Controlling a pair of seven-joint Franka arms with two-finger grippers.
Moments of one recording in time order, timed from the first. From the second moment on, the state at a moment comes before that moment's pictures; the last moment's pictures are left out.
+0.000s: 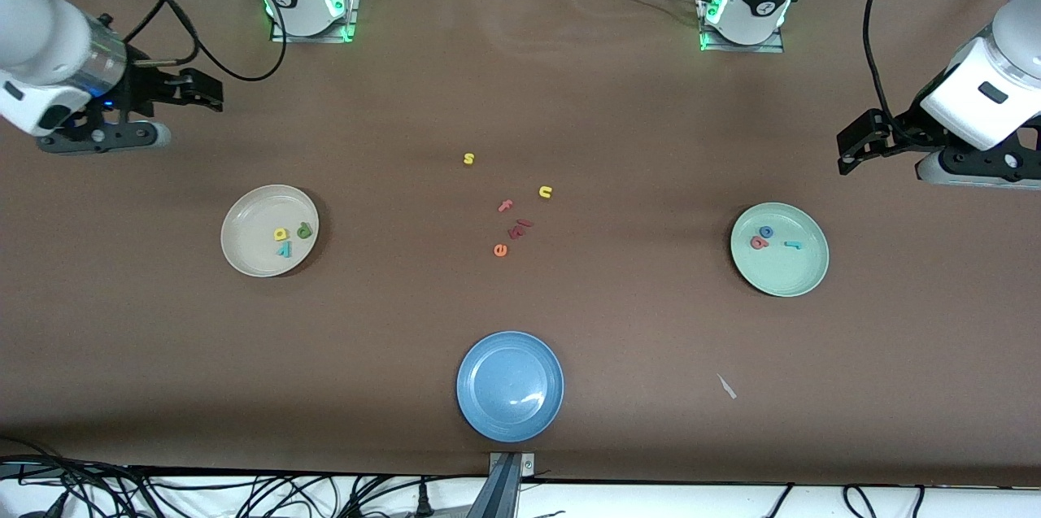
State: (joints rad) left arm 0.03 0.14 -0.18 -1.41 0.04 1.59 -0.10; right arm 0.04 0.04 0.08 -1.62 -0.03 1.42 0.03
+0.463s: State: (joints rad) left arm 0.03 0.14 -0.18 -1.41 0.04 1.59 -0.10; right arm 0.04 0.03 0.02 -1.62 -0.03 1.42 0.03
